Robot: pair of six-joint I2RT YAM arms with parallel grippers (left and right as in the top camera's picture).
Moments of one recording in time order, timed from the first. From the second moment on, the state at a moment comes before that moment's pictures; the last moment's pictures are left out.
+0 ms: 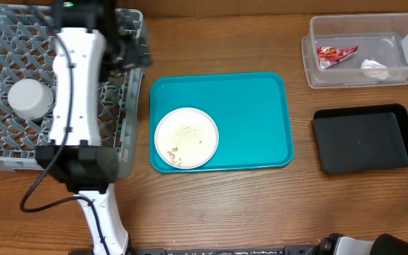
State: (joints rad) left arm -0.02 2.16 2.47 -1.68 0.04 -0.40; right arm -0.39 1.49 2.02 -1.64 0.12 0.75
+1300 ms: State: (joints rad) left arm 0.14 2.16 2.47 -1.67 -0.04 -0.39; right arm 0.61 2.03 2.02 -1.43 -0.06 0.57
